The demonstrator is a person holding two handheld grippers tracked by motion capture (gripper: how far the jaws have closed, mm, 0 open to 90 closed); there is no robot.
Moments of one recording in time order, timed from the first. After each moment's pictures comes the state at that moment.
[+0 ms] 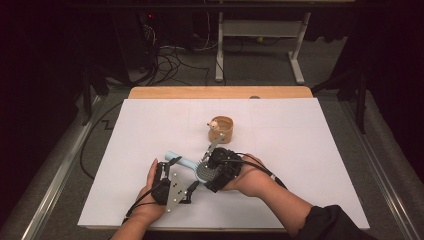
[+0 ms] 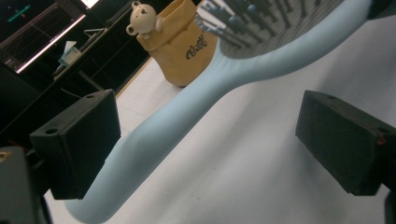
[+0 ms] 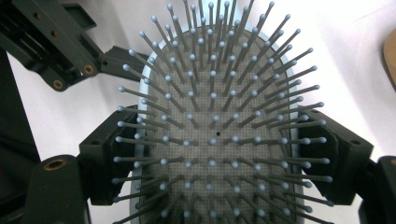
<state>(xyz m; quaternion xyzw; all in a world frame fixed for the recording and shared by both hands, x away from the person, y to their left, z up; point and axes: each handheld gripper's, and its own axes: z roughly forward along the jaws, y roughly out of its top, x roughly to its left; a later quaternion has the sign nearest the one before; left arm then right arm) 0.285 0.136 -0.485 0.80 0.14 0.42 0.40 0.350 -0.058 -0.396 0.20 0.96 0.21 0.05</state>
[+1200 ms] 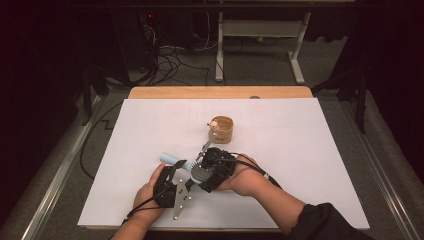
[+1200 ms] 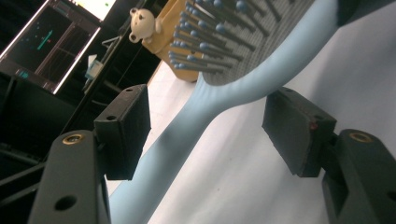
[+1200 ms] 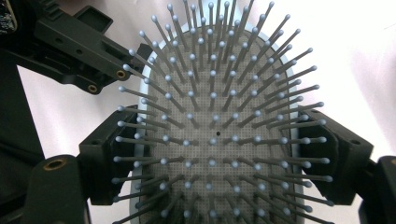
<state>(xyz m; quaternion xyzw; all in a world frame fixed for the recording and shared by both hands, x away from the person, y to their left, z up) 0.278 0.130 -0.487 0.81 0.09 0.49 0.31 0.352 -0.044 -0.398 0.20 0.96 0.21 0.04</state>
